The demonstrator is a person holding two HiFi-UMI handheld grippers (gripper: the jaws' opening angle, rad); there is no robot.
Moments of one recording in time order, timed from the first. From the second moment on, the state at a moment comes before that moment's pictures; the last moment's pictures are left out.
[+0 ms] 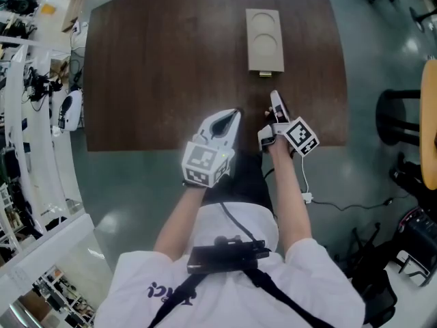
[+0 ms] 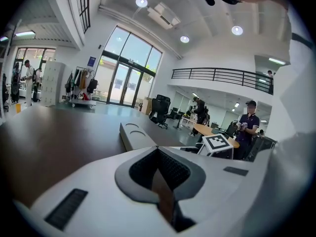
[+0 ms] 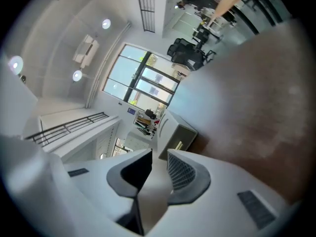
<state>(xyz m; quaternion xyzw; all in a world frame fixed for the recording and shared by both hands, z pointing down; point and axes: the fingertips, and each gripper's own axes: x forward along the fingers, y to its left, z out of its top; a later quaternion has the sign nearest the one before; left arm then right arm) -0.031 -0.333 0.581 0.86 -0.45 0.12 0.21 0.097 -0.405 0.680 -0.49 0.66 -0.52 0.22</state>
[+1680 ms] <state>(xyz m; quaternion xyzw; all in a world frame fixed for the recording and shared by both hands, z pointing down) -0.102 -0.207 0.430 0.88 -0.48 0.02 0.03 -0.003 -0.202 0.426 -0.57 0.82 -0.05 -0.01</state>
